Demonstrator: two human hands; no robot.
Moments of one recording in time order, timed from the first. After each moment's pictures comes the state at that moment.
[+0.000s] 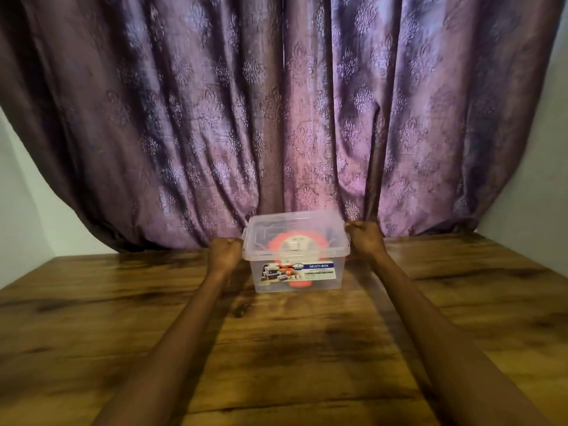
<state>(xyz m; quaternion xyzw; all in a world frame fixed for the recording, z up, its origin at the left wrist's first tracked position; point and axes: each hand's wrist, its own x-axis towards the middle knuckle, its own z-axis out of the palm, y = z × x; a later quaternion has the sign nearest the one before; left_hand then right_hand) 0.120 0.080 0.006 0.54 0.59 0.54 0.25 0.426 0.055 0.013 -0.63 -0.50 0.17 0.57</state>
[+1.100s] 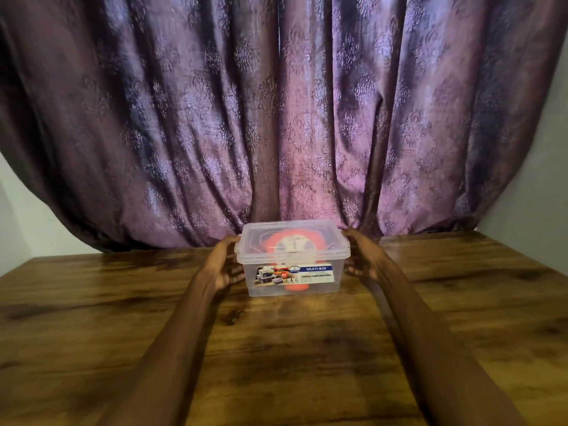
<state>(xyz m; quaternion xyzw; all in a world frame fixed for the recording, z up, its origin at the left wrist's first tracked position) 0.118 0.115 -0.014 0.37 0.49 0.48 0.63 0.439 0.062 -0.012 -0.58 -0.36 0.50 0.53</state>
